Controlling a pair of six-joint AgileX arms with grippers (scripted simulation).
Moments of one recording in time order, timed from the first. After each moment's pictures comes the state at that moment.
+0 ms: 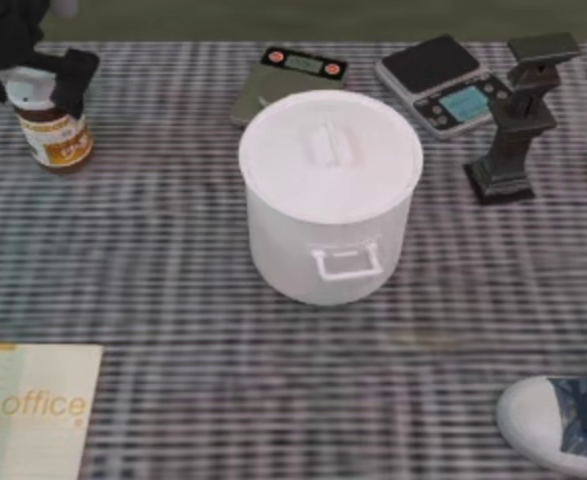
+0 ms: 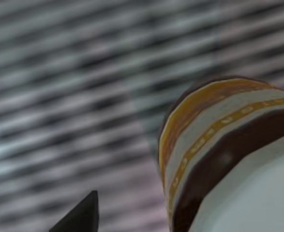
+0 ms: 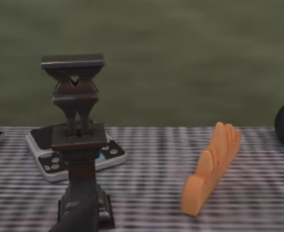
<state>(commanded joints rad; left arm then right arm) 0.01 2.70 2.70 -1.38 0.08 0.33 0.00 0.00 0.00 0.00 0.00 0.00</state>
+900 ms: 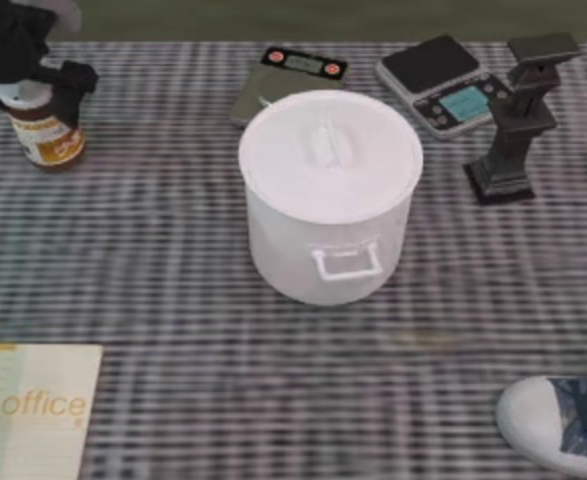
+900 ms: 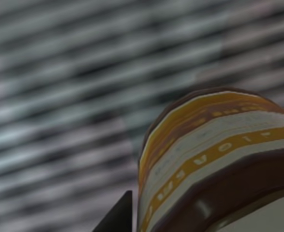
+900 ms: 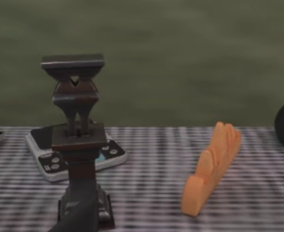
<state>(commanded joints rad) 0.01 2.68 2.59 -1.29 0.08 0.33 0.00 0.00 0.00 0.00 0.00 0.00</state>
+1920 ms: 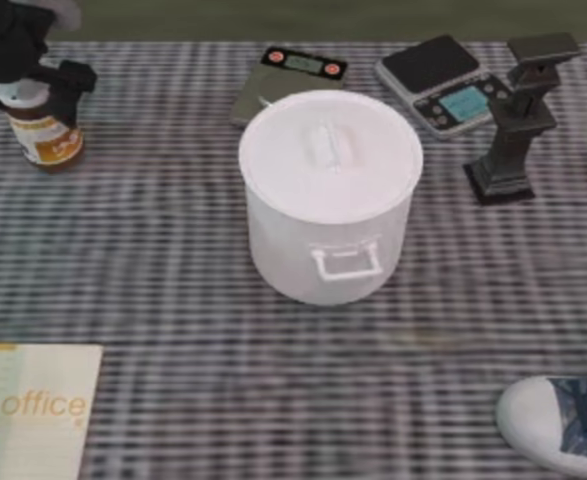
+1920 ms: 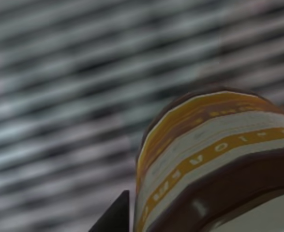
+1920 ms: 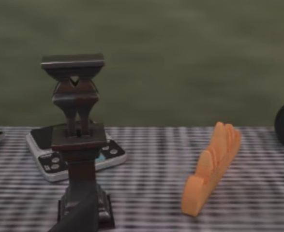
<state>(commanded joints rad) 0.01 2.66 2.57 -1.29 0.07 0.33 0.00 0.00 0.00 0.00 0.00 0.00</state>
